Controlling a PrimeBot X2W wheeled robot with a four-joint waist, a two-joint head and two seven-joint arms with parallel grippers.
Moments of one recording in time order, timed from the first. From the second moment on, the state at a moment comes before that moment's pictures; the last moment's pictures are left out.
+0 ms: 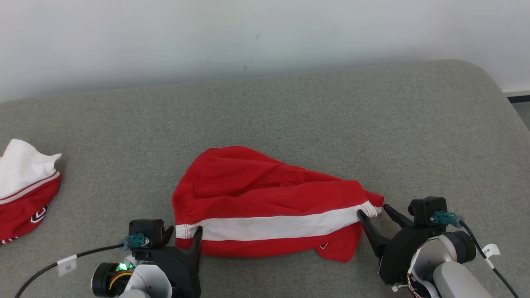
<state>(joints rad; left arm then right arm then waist) -0.26 0.10 -0.20 0.40 -0.32 -0.08 0.22 -0.25 -0.28 0.21 0.38 0.37 0.13 0.18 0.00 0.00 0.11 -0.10</state>
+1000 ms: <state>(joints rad) -0.19 0.15 -0.17 0.22 -0.44 -0.07 0.32 -0.26 -0.29 0.24 0.35 0.53 0.13 0.23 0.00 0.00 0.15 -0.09</state>
